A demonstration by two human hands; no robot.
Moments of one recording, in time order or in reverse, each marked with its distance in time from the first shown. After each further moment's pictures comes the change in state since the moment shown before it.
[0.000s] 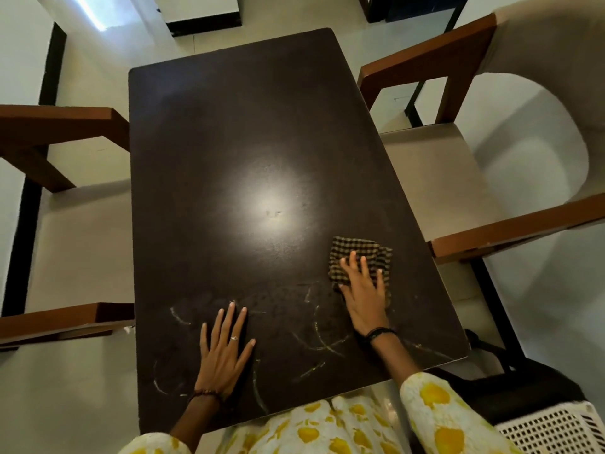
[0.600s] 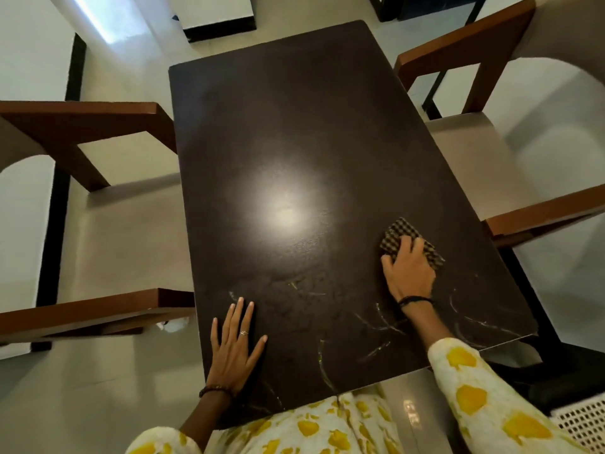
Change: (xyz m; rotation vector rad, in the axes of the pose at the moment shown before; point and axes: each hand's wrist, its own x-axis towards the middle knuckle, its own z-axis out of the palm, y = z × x) left_hand -0.026 -0.093 -0.022 -0.048 0.020 0.015; right_hand 0.004 -0.056 0.013 -0.195 0.258 0.306
